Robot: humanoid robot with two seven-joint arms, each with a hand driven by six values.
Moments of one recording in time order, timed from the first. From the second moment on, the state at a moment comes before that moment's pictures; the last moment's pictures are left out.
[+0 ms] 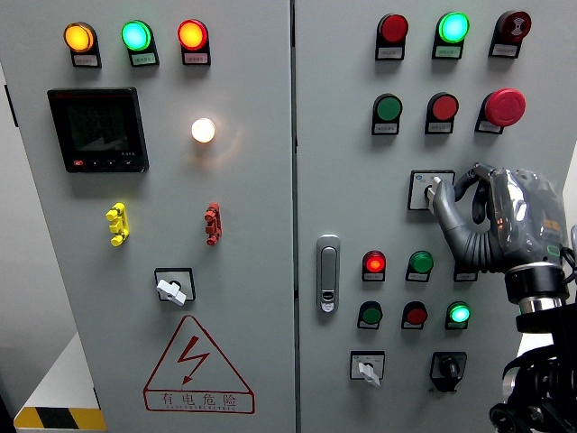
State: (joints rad) left arm 0.00 -0.09 0.05 -0.18 0.05 -0.05 -0.03; right arm 0.84 -0.15 1.19 1.48 -2.36 -0.34 -0.41
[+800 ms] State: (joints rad) left arm 0.00 -0.09 0.05 -0.18 0.05 -0.05 -0.03; right arm 0.71 -0.17 1.20 1.69 -2.39 -0.35 -0.41
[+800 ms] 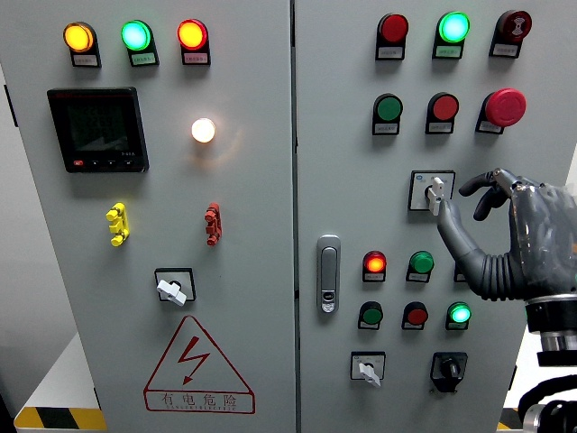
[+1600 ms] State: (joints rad) left arm 0.00 -0.09 0.05 -0.18 0.05 -0.05 -0.03; right arm 0.61 -0.24 1.26 1.88 -2.41 -0.33 -0.40
